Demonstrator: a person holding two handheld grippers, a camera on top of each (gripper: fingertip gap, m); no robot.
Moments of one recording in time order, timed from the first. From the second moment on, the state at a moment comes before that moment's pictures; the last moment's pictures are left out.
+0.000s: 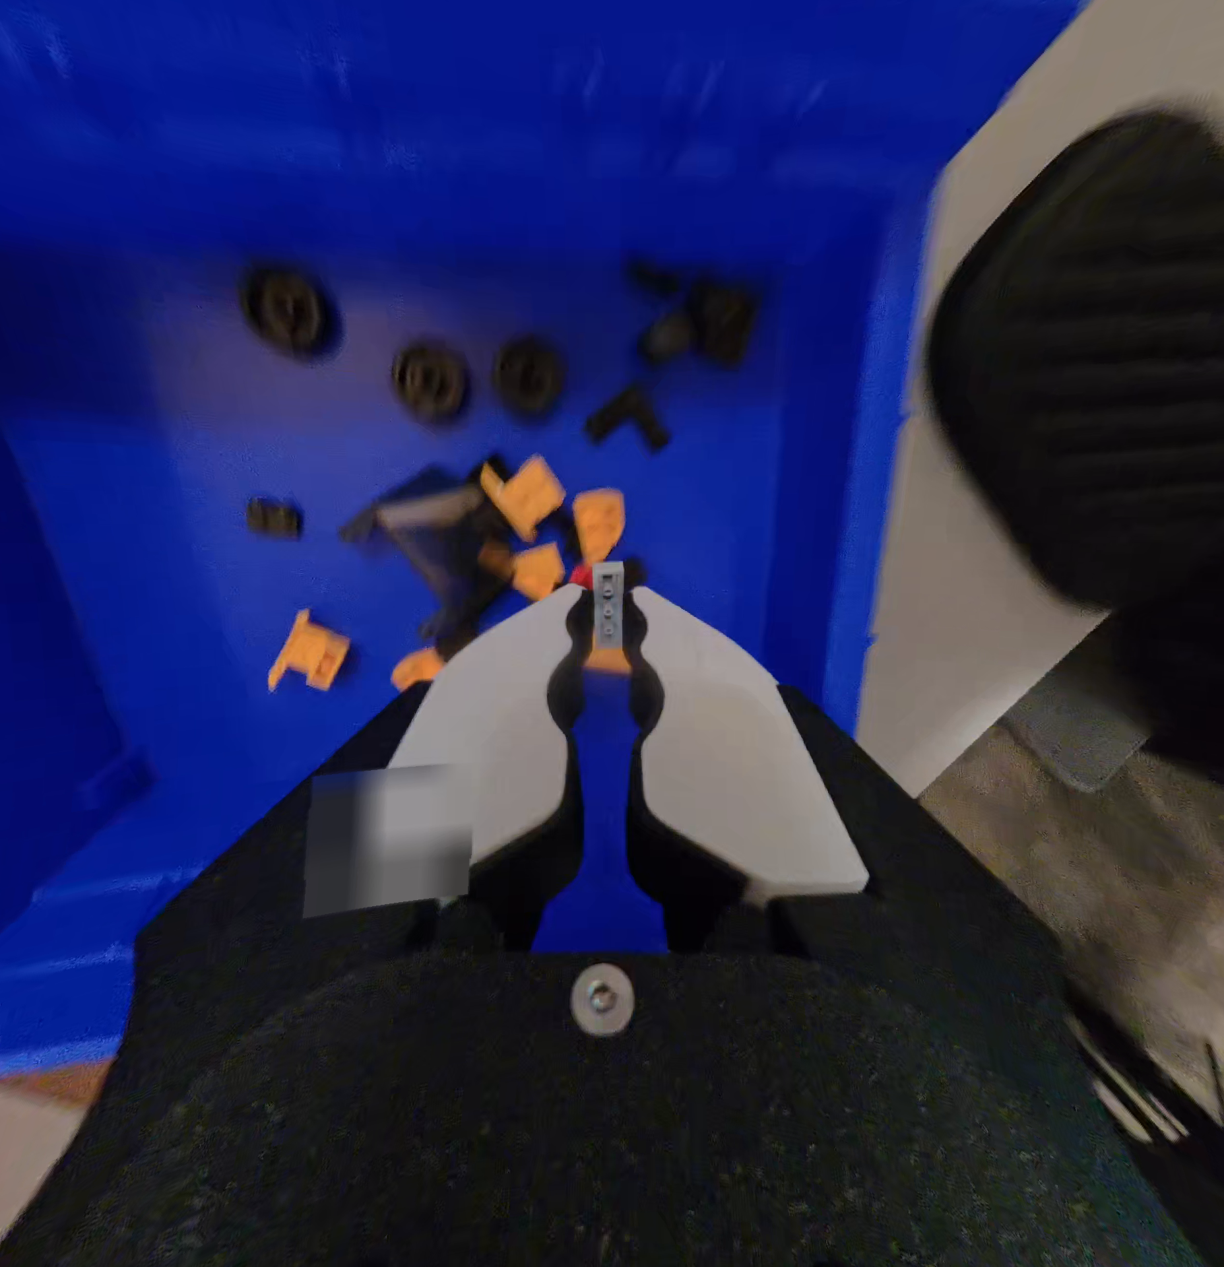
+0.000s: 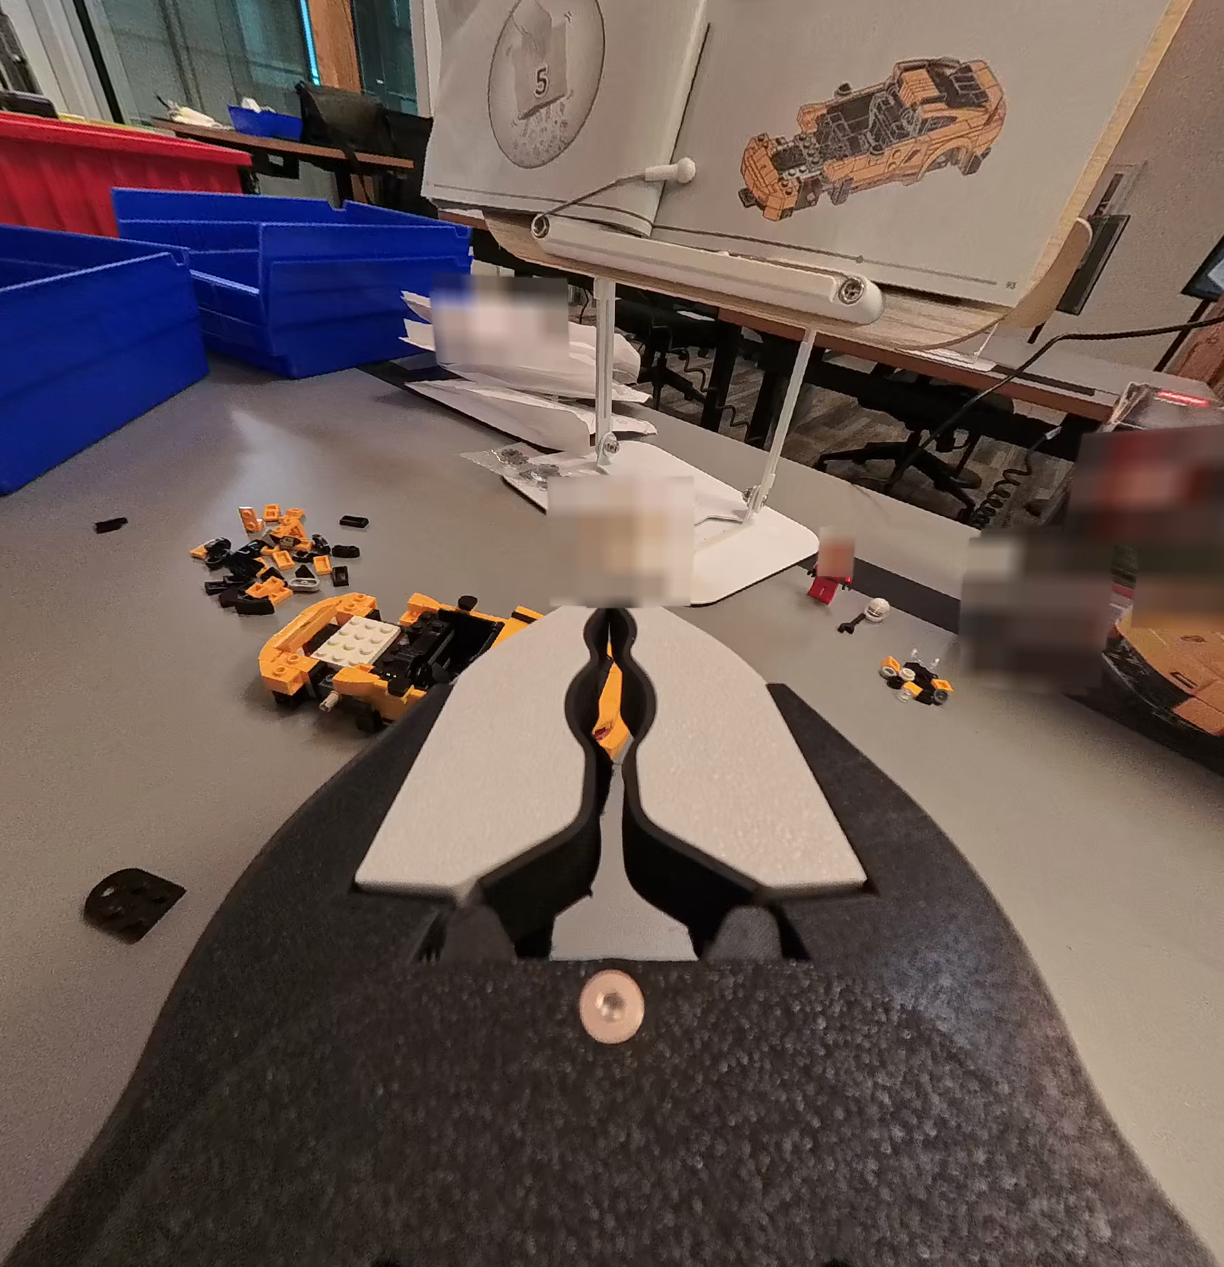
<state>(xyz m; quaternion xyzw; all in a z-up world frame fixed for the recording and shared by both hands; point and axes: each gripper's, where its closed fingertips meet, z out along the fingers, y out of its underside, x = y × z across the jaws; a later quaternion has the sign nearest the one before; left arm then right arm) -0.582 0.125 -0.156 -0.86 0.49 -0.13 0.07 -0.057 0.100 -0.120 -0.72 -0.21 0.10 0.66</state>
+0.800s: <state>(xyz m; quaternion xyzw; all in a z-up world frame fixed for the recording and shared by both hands) -0.170 0.002 -0.061 -0.45 0.50 -0.63 0.37 -0.173 0.008 -0.073 -0.59 -0.35 0.39 0.61</state>
